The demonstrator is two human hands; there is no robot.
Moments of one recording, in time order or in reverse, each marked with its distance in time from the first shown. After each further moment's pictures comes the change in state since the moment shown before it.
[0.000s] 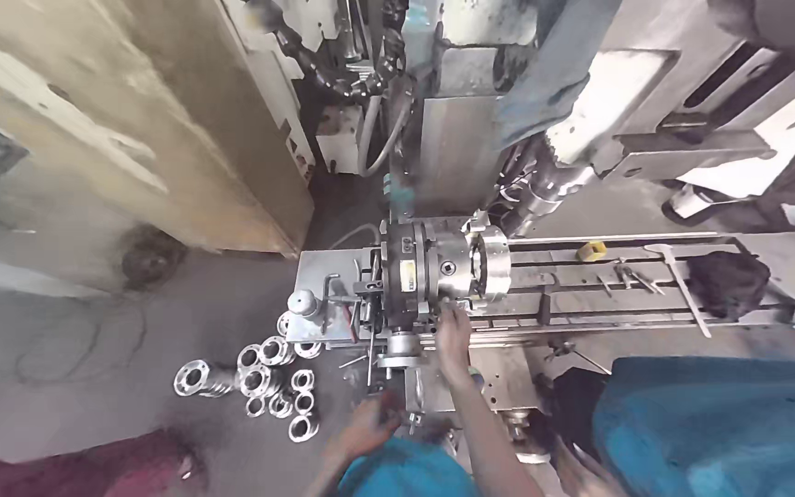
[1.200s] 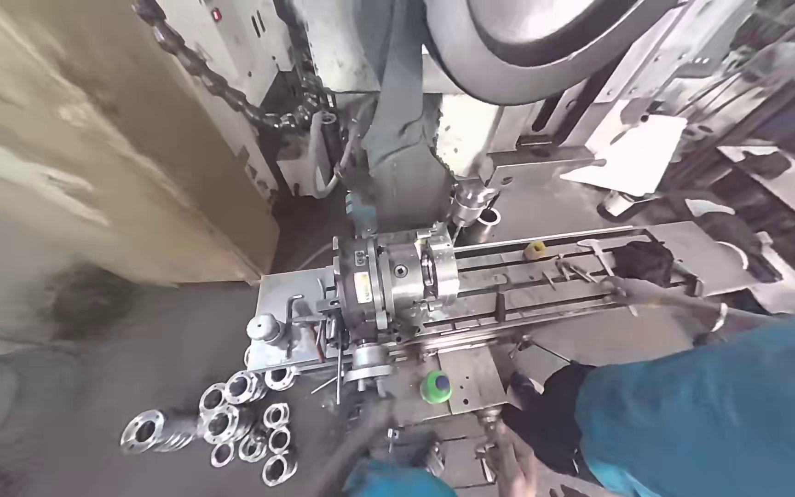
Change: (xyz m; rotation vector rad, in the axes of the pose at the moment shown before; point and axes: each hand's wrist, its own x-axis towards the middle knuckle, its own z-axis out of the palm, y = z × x) left_hand 0.070 0.019 0.057 -0.580 0.120 -0.360; right_hand -0.151 0.118 -0.176 0.359 0.082 -0.102
